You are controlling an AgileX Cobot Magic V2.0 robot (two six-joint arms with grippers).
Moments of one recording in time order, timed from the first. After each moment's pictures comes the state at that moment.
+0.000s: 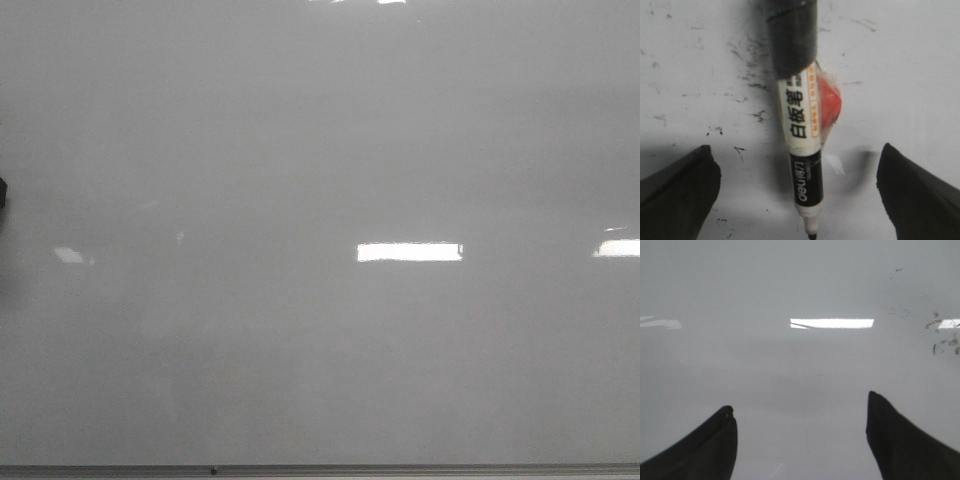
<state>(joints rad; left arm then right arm) -0.08 1.46 -0.57 -0.25 -0.24 0.13 -0.03 0.38 -0.47 0.11 0.38 -0.05</state>
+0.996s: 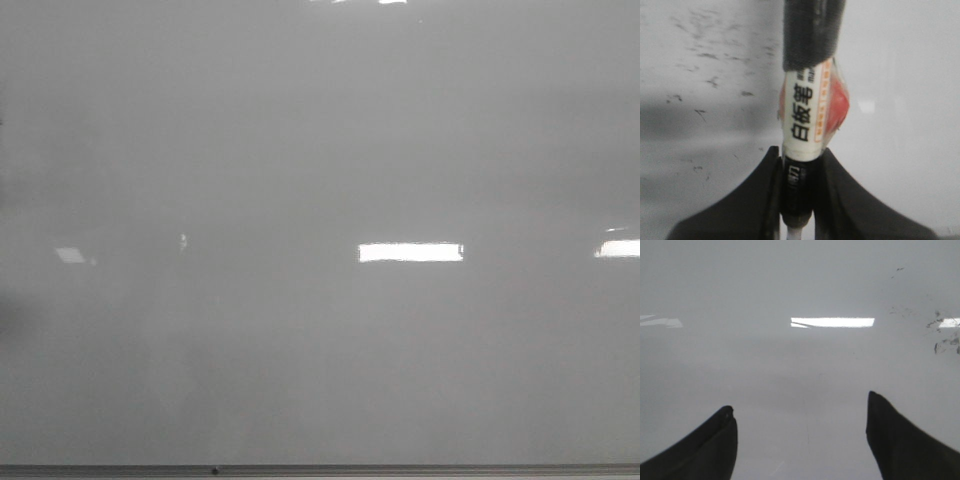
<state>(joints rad) -0.09 1.33 -0.75 -0.22 0.36 0.20 -0.03 0.38 -0.48 0.11 0.39 -0.05</state>
